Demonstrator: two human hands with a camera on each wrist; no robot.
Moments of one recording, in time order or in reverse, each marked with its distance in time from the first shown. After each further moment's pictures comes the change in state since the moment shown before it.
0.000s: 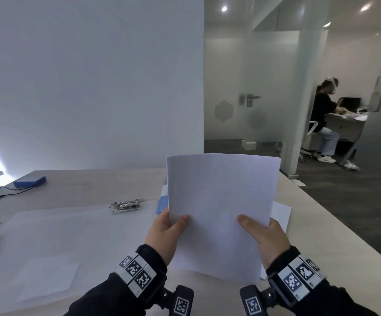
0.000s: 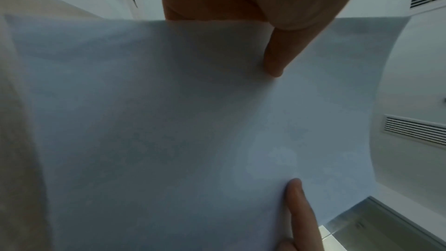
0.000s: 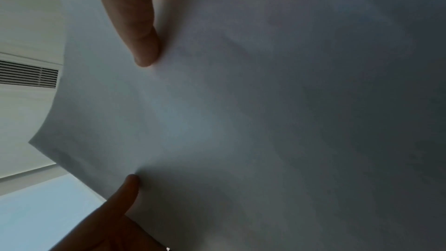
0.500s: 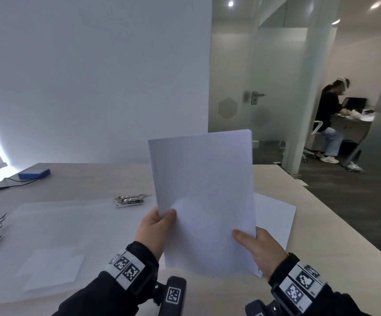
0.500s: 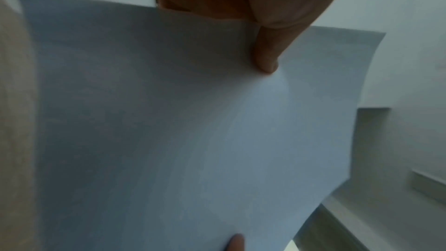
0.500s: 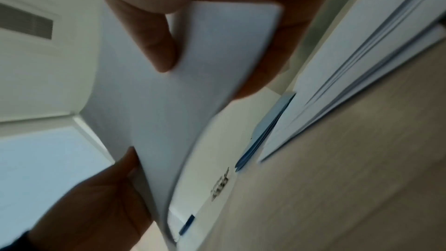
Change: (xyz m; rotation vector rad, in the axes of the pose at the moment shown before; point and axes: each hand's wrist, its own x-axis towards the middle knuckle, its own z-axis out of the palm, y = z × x) left_hand 0.004 -0.009 -0.030 -0.102 0.157 -0.163; right_hand -0.009 0.020 0.010 -0.211 -0.229 0.131
